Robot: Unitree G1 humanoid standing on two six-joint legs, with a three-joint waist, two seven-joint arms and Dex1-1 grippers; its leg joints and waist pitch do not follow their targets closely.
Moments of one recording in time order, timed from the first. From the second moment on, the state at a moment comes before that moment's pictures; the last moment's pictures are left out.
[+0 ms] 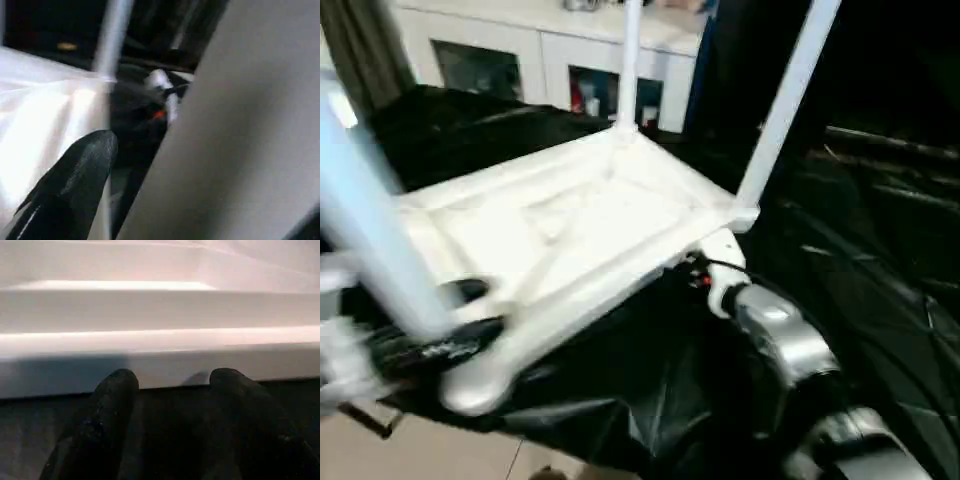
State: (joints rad) left arm 0.01 0.56 0.29 -0.32 -0.76 0.68 -1.06; right arm -0.56 -0.08 0.15 0.71 0.03 0.13 0.42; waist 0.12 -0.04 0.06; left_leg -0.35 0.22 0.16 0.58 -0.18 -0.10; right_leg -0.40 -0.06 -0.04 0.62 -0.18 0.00
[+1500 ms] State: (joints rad) left arm -0.34 0.31 -0.28 0.08 -0.28 0.31 -0.94; right arm -0.45 -0.30 0.07 0.51 0.03 0.12 0.54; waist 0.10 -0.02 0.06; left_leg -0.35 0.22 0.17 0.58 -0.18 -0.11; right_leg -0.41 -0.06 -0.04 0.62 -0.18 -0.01
